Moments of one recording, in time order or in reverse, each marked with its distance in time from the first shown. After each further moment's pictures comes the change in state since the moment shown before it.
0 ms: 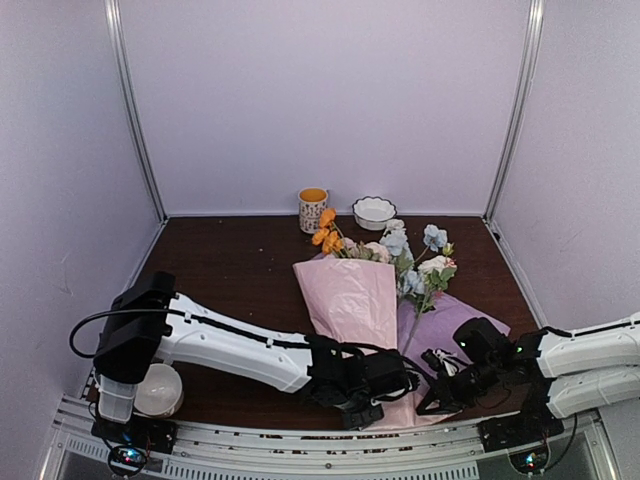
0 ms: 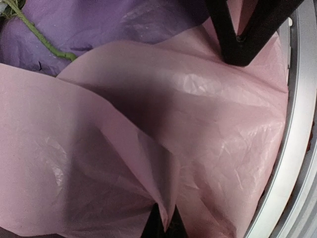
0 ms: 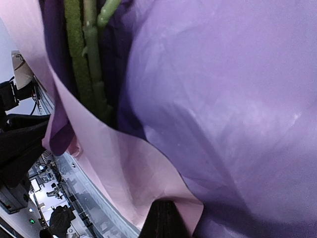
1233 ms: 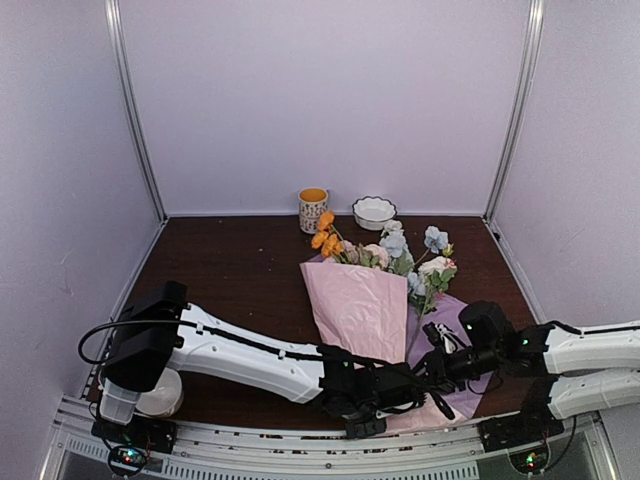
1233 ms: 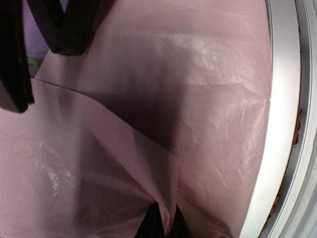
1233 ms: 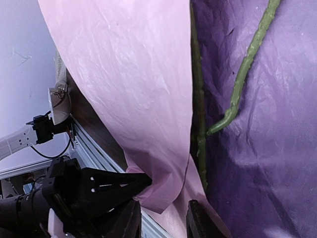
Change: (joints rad) left arm -0.040 0.059 0.077 -0.067 0.025 0.063; right arm -0.002 -0.089 0.065 0.106 0.080 0.156
